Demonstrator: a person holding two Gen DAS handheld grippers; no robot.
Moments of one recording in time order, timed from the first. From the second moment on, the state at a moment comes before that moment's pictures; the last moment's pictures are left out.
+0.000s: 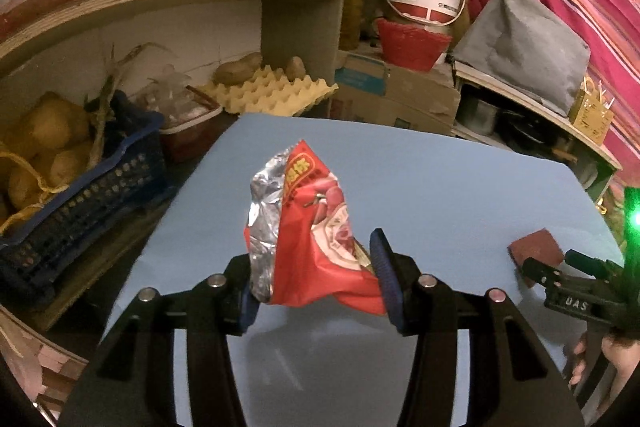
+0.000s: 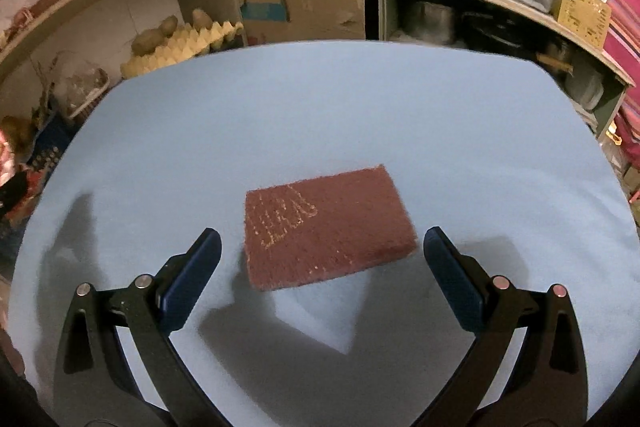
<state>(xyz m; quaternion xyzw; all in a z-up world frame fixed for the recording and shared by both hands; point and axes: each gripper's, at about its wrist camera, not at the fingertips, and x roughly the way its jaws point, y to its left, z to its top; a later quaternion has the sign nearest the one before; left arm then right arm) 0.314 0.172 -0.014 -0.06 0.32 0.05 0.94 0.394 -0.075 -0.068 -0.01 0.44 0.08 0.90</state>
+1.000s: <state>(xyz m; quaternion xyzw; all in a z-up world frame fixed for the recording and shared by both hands) 0.310 0.033 0.019 -0.03 0.29 -0.05 0.96 0.301 -0.242 0.015 0.01 0.36 0.02 0.93</state>
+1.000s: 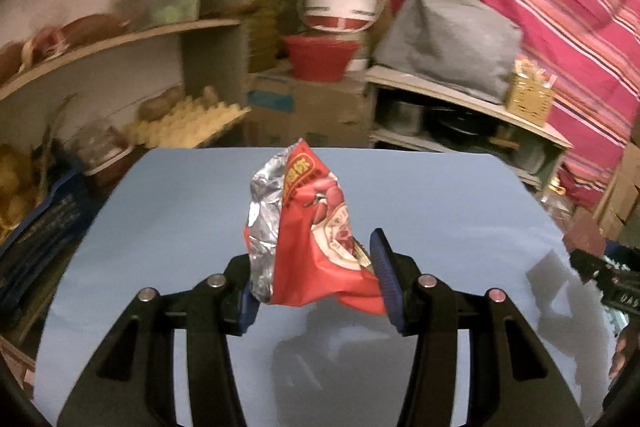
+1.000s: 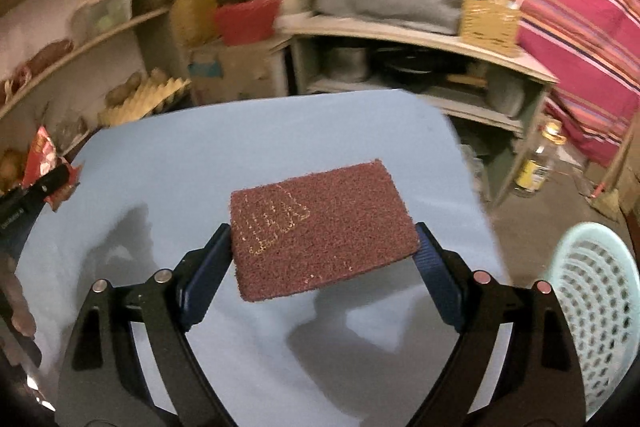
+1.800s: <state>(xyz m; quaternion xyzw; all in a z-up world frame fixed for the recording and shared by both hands) 0.268 -0.201 0.047 0.00 0.26 -0.21 0.94 0.174 -0.488 0.031 0.05 0.34 -0.16 0.92</state>
